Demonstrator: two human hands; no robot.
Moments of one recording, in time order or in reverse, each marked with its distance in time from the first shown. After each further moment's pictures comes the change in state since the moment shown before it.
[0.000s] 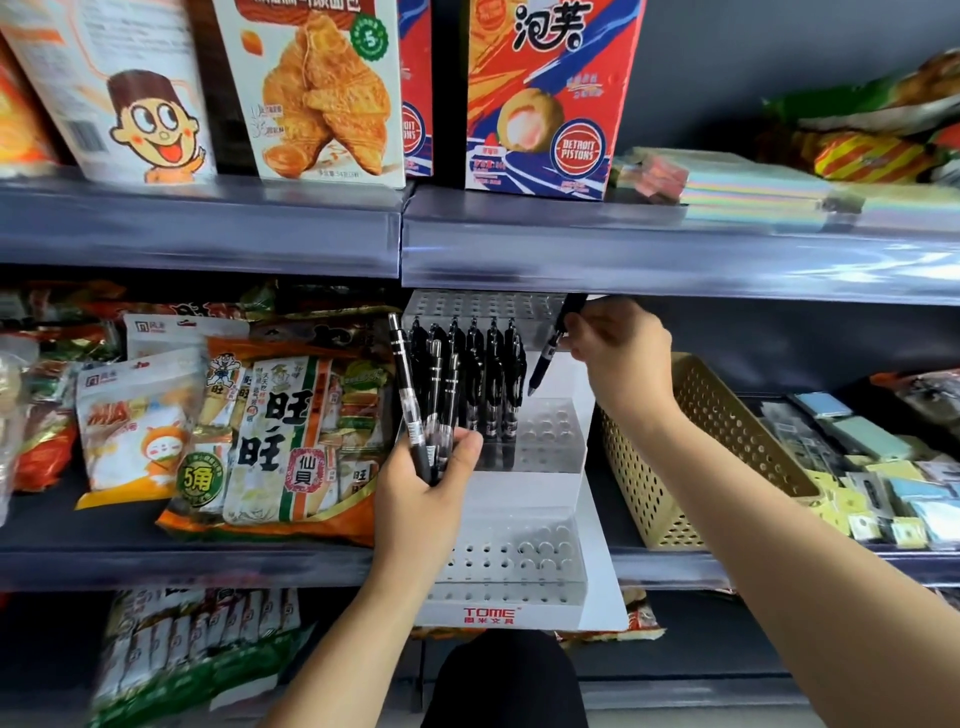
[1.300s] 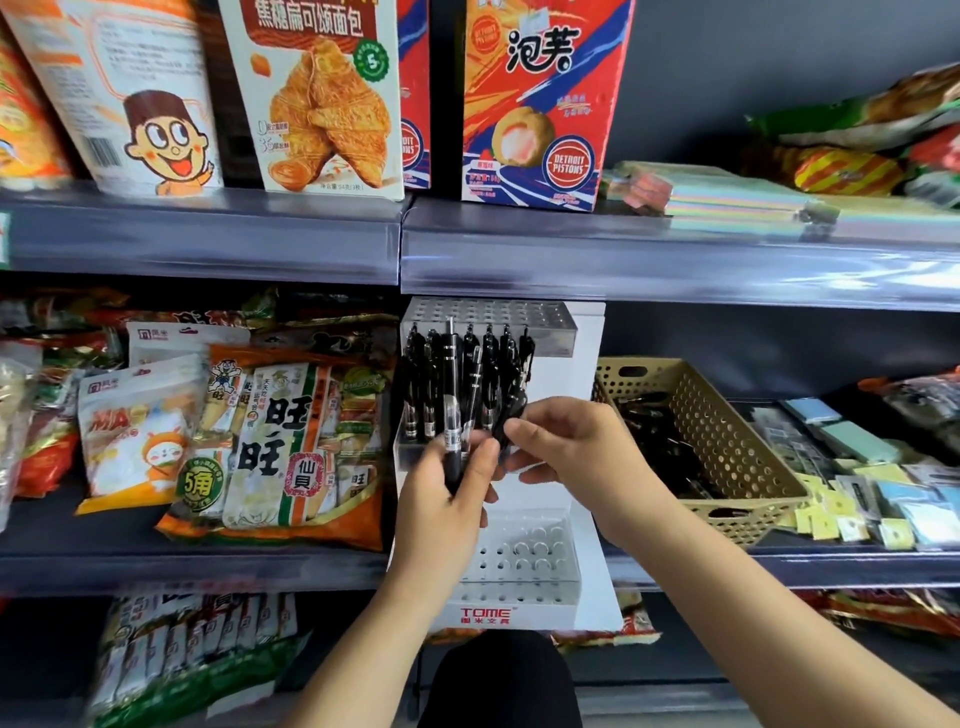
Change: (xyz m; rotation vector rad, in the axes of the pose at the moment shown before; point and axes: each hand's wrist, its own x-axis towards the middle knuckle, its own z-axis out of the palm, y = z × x) left_hand -0.015 0.014 0.011 0.014 -0.138 0.087; right_hand -0.078 -0.019 -0.008 0.373 -0.493 0.266
